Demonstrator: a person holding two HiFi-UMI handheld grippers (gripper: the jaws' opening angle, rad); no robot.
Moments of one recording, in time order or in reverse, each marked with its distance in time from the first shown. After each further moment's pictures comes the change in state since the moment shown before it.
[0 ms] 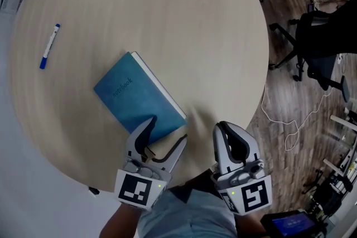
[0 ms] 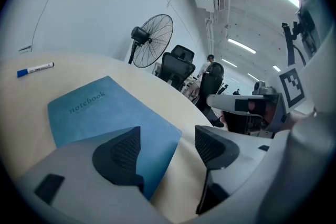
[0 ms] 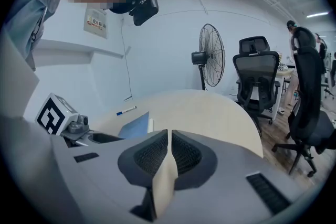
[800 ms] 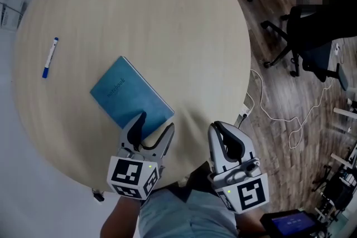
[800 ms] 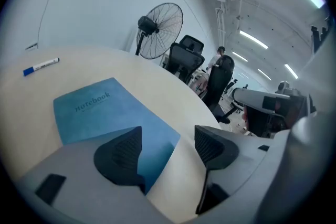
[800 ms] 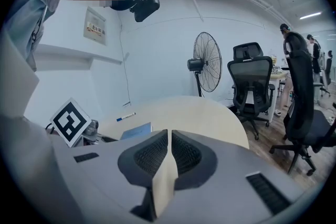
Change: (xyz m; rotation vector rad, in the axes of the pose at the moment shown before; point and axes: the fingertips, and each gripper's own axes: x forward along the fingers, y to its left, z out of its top) left arm 0.016 -0.004 -0.015 -0.029 0.118 0.081; right arm -0.040 -0.019 0.006 0.017 -0.059 -0.024
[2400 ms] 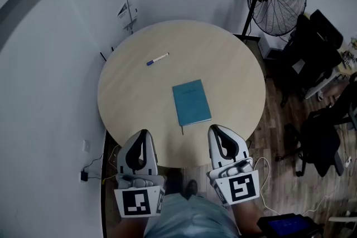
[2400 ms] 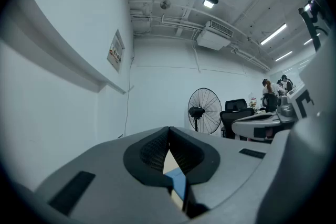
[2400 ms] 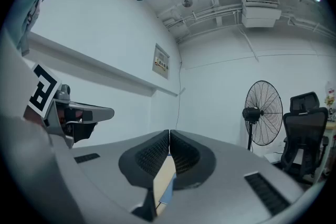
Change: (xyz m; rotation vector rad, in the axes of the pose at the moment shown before) left arm -0.439 -0.175 0.052 0.159 -0.833 0.816; right arm -0.231 0.203 0.150 -0.360 -0.368 0.500
